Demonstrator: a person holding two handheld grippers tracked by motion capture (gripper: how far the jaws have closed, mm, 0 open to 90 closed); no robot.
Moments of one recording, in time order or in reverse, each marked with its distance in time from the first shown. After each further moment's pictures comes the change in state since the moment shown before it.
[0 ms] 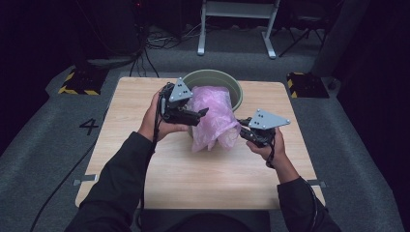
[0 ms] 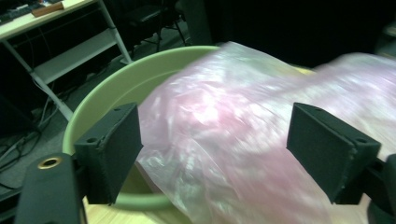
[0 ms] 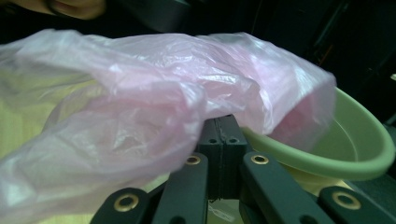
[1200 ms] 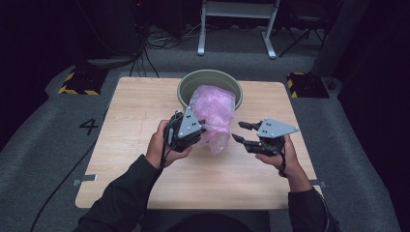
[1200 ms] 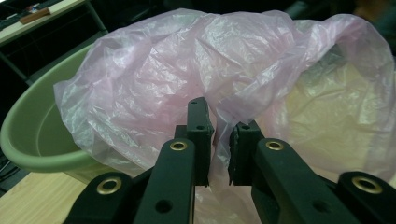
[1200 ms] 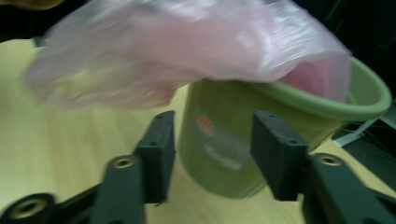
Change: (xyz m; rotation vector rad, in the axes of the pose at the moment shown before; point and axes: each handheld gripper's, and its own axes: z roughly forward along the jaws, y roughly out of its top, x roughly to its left) left arm -0.056 -0.021 0.002 0.022 0.030 0.056; right arm 0.009 -0.015 -0.031 0.095 0.027 -0.004
